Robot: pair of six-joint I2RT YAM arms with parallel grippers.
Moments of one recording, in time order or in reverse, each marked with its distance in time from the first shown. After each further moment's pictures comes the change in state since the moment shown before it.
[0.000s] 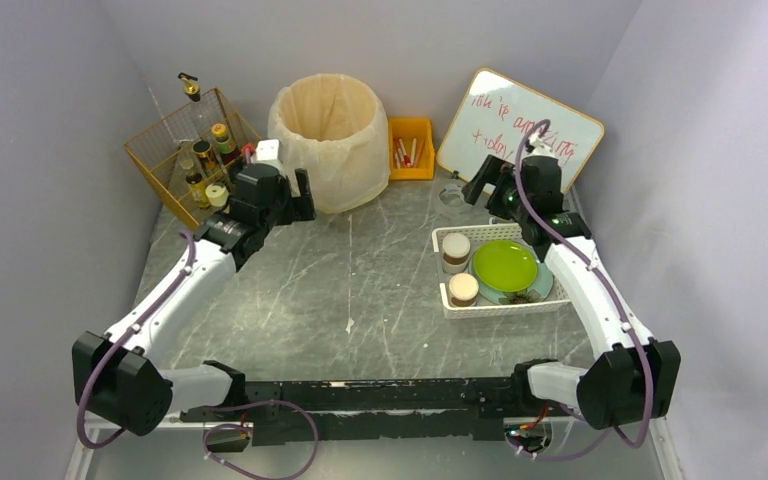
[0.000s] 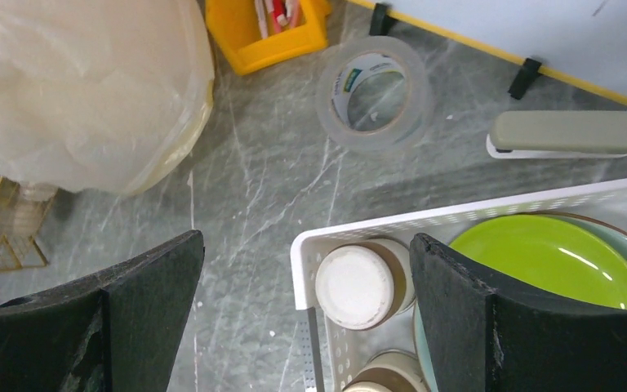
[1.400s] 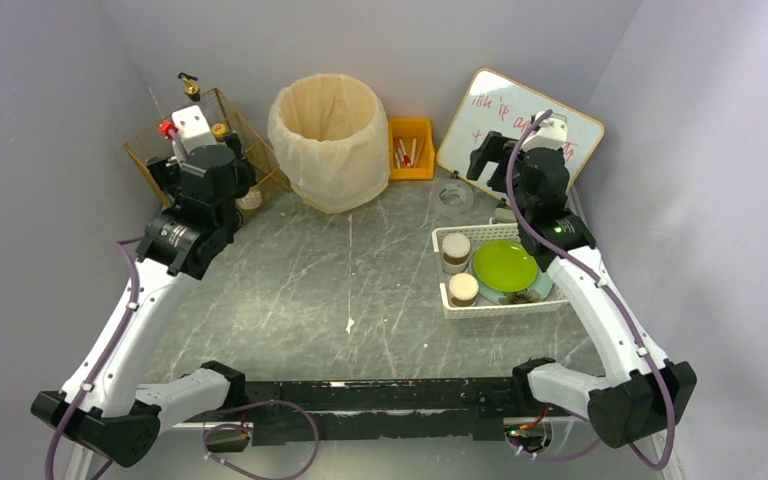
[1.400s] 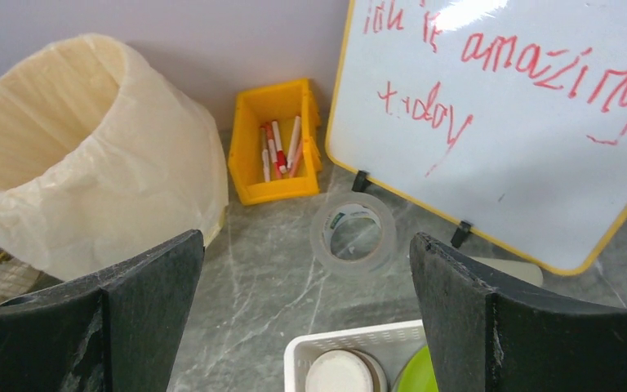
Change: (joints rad) left arm 0.000 -0.146 0.295 -0.229 -0.618 0.073; right arm 0.155 -0.072 0.072 0.178 0.322 -0.185
